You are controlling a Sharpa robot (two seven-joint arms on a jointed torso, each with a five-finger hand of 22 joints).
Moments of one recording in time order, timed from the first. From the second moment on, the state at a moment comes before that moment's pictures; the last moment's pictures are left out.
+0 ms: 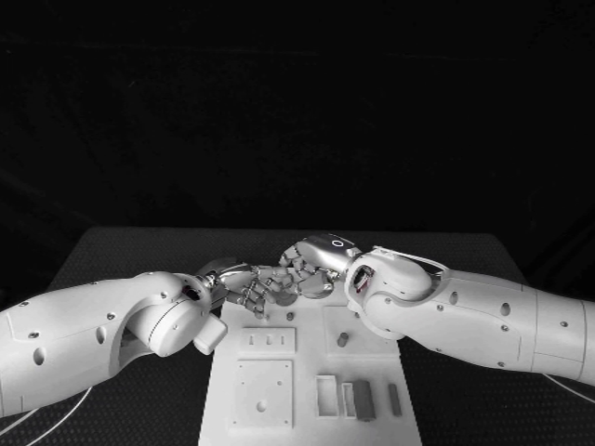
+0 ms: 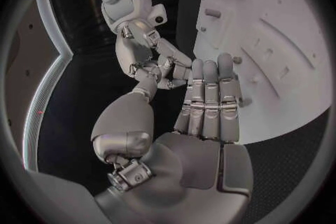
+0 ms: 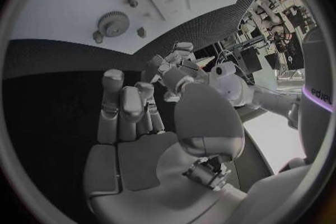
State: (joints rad) left arm 1.34 -0.73 -0.18 1.50 -0.32 -0.25 -0.12; left_hand 0.78 -0.05 0.31 -0.19 0.06 0.91 0.14 0.42 0.33 1.24 0.05 0.22 0.56 1.10 -0.02 0.65 0.96 0.06 1.14 -0.11 0.36 1.04; right arm 1.24 -0.63 -0.05 1.47 -1.60 -0.36 -0.14; right_hand 1.11 -0.03 0.58 -0.28 0.05 0.95 0.07 0.37 0.50 1.03 -0.02 1.19 1.00 1.28 -0.12 1.41 0.93 0.23 1.22 -0.05 0.88 1.31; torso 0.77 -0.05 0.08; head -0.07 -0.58
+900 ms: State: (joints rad) left arm 1.34 -0.74 -0.18 1.51 -0.32 -0.26 -0.14; left_hand 0.85 0.00 0.33 -0.28 0.05 0.93 0.13 0.42 0.36 1.26 0.03 0.22 0.64 1.11 -0.03 0.70 0.95 0.06 1.15 -0.13 0.36 1.06; right arm 1.24 -0.61 -0.05 1.47 -1.61 -0.35 -0.14; right_hand 1.11 -0.03 0.58 -0.28 0.05 0.95 0.07 0.37 0.50 1.03 -0.02 1.19 1.00 1.28 -0.13 1.41 0.93 0.23 1.22 -0.05 0.88 1.31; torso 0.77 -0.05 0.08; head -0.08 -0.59
